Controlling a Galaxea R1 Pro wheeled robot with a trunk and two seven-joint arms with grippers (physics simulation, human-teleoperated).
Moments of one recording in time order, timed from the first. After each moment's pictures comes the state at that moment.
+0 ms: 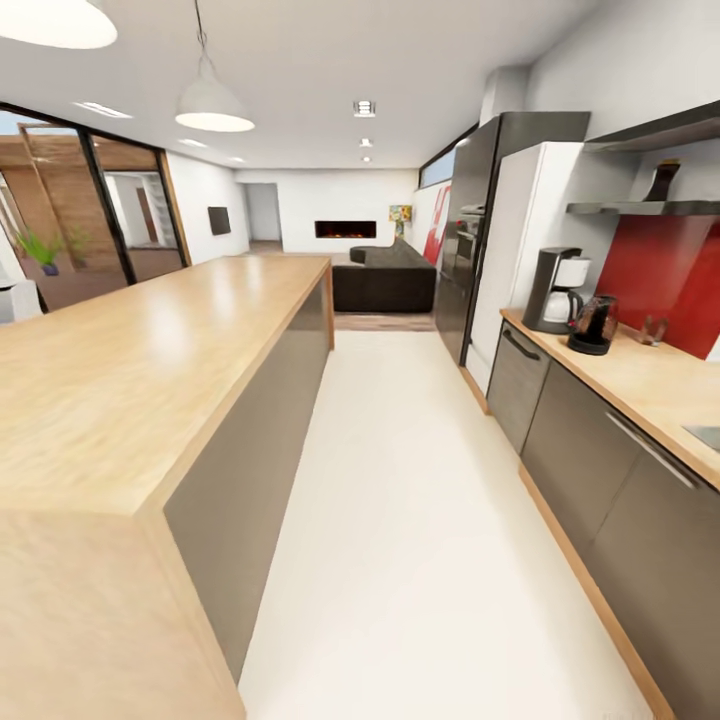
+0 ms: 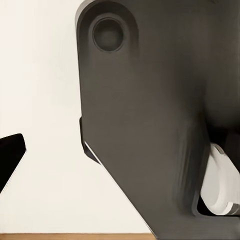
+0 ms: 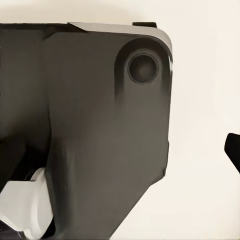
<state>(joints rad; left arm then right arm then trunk) 0.00 0.00 0.00 -0.02 0.00 -0.08 -0.01 -0.03 0.03 0.00 -0.09 0.00 -0.02 0.00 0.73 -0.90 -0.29</state>
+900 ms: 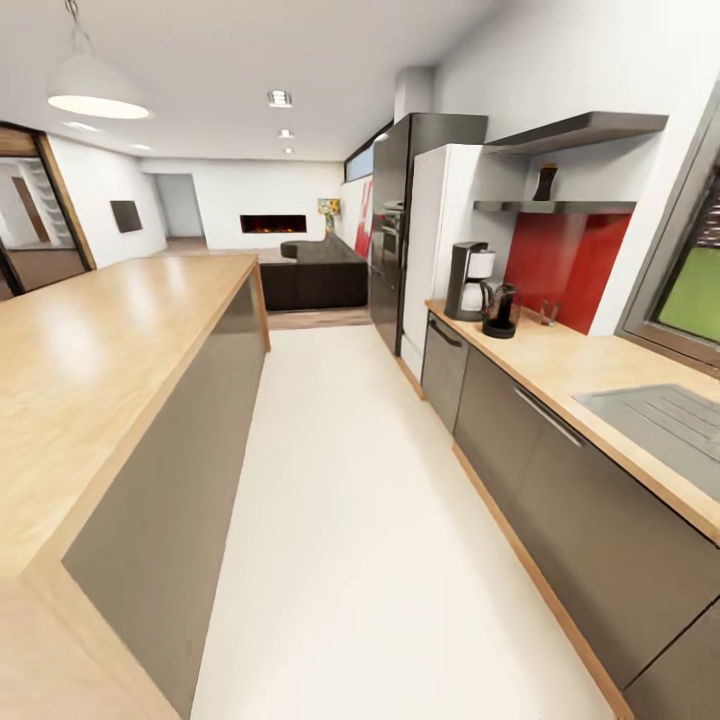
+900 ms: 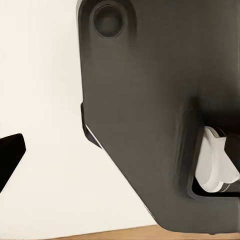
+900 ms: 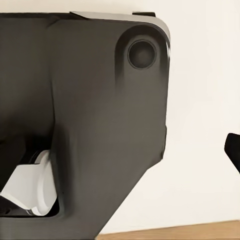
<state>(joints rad) 0.00 0.00 0.00 -0.02 0.00 -0.08 -0.01 -0.03 0.03 0.00 -0.09 0.00 -0.02 0.00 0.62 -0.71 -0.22</state>
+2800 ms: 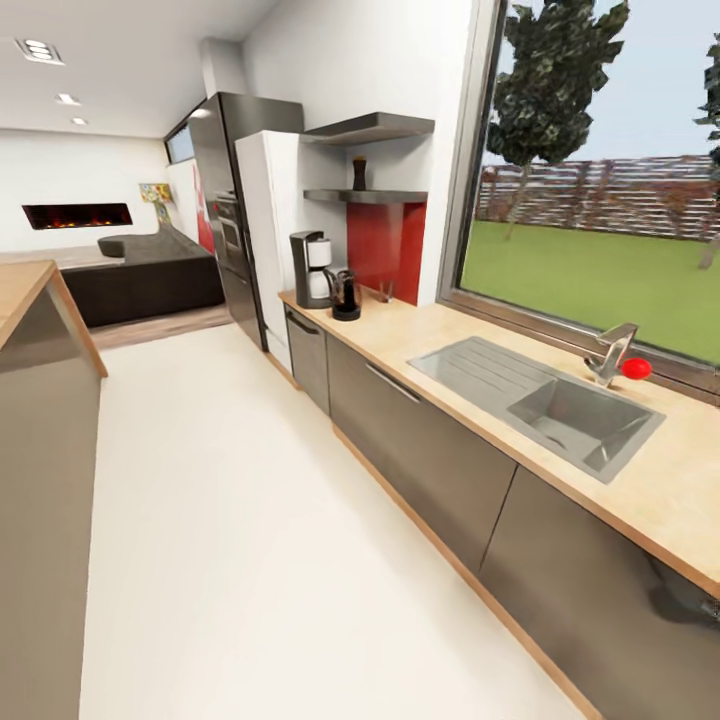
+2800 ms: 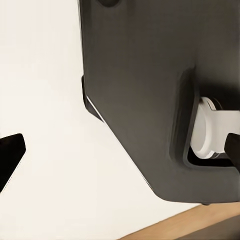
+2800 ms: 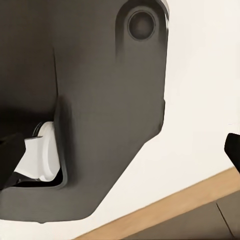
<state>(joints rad) 0.00 0.00 0.00 -0.02 0.00 -0.08 -0.01 -0.03 0.03 0.00 -0.09 0.00 -0.02 0.00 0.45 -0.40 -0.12</state>
